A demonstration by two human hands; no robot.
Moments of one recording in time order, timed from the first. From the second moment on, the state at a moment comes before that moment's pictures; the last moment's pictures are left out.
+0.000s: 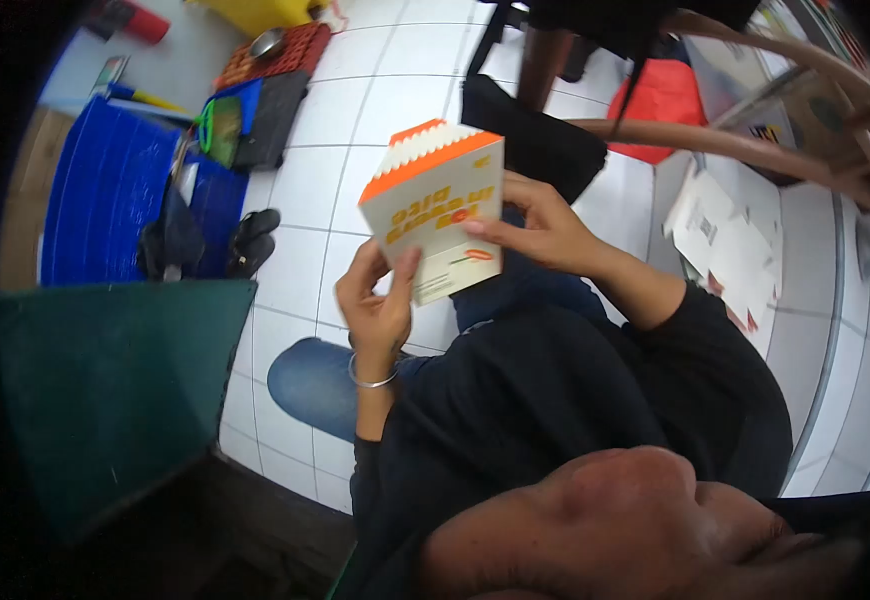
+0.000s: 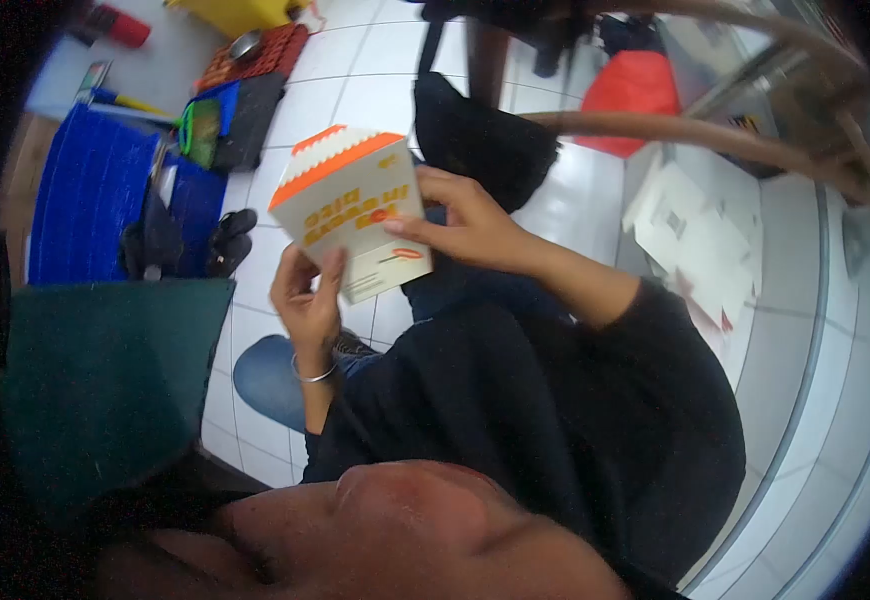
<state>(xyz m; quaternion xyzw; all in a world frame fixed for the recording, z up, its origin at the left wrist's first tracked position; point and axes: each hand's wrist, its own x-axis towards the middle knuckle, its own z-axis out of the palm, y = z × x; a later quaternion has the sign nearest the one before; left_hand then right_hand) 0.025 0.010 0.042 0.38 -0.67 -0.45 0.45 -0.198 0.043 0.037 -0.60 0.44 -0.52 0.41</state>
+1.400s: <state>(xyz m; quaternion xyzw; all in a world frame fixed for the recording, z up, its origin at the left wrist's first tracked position) -0.002 -0.050 0.041 0.32 -0.66 -0.51 0.46 -0.544 0.560 0.103 0.35 0.86 -0.27 -0.25</state>
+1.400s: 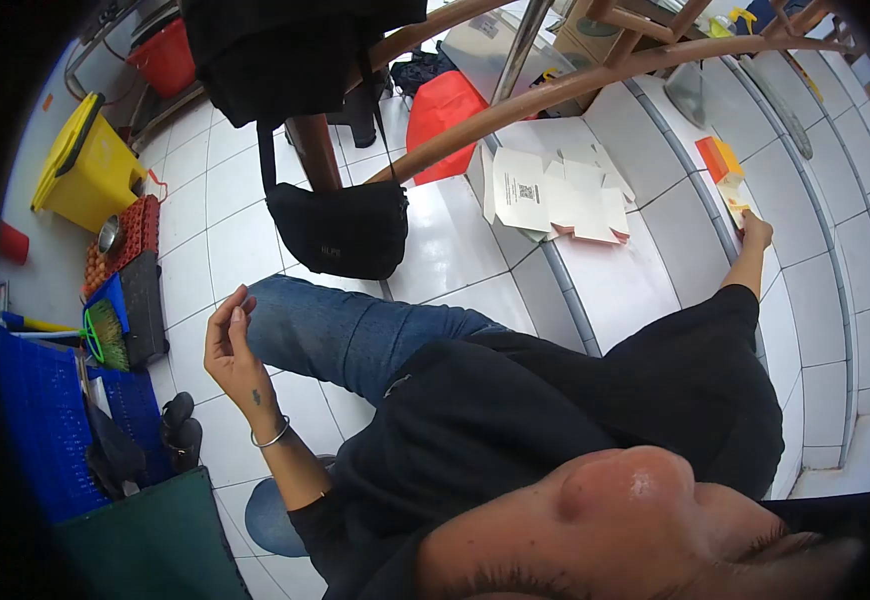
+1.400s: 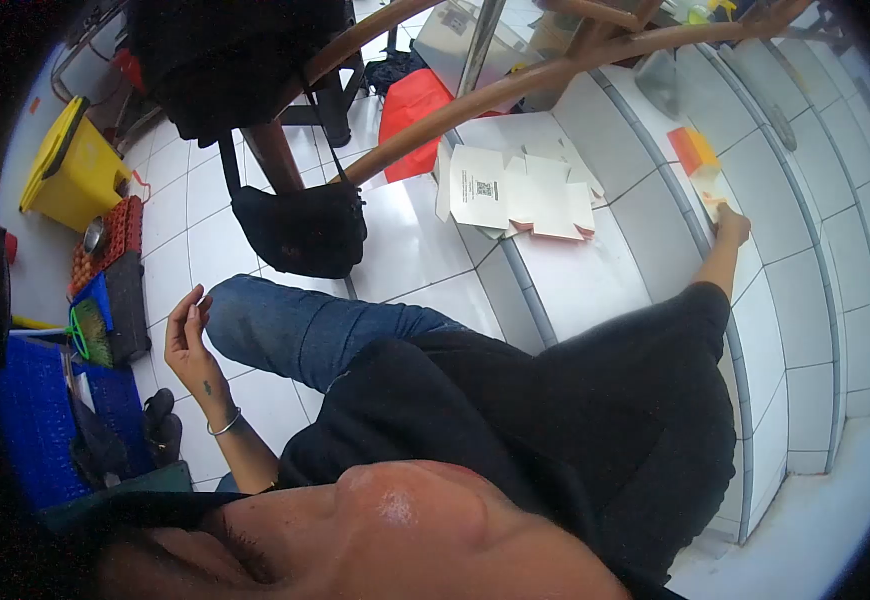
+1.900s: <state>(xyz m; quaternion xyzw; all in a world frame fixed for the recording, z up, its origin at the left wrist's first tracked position) -0.008 -0.046 0.040 0.31 -0.65 -0.52 0.45 -0.580 0.533 0.090 0.03 0.99 0.03 -0.13</state>
